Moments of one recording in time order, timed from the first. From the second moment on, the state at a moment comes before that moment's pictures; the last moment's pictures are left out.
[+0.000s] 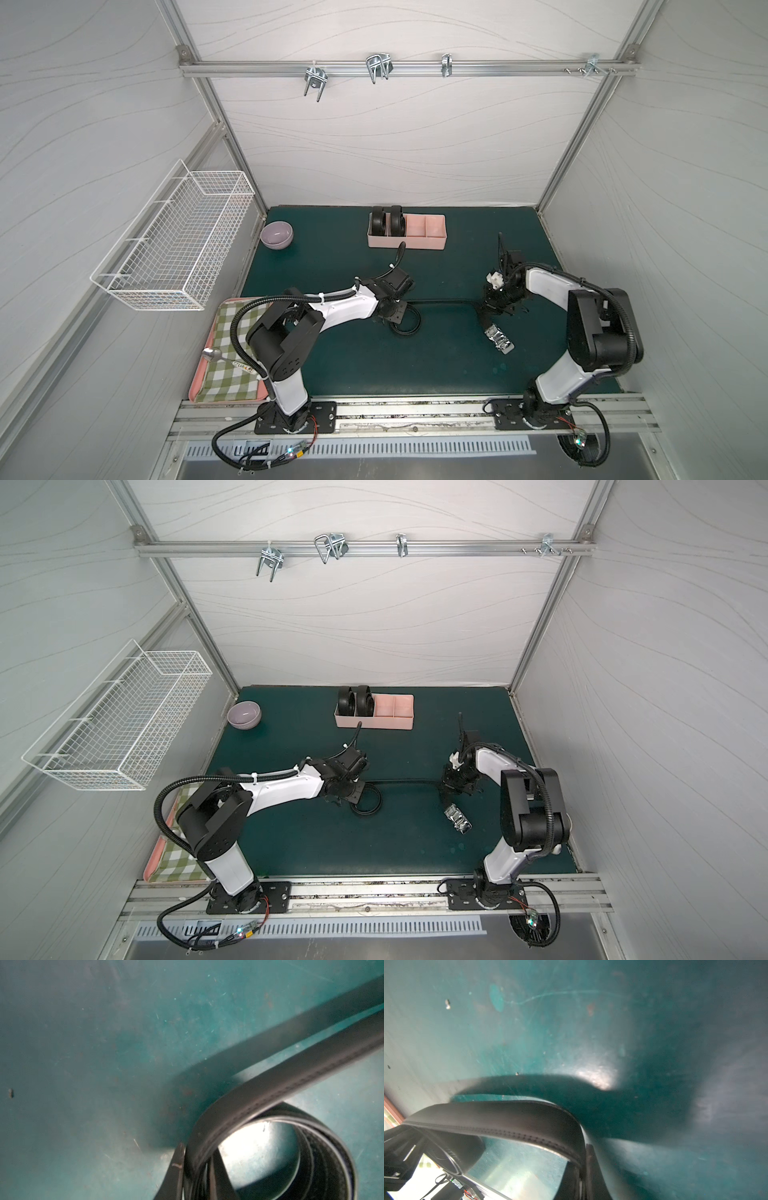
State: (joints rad) left arm -0.74 1.75 1.03 -0.50 -0.12 -0.36; right arm 0.11 1.64 0.92 -0.73 -0.40 0.31
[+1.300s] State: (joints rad) left arm -0.60 2.05 1.47 -0.74 -0.11 -0.47; right arm 0.53 1.23 0.74 -0.43 -0.49 0.76
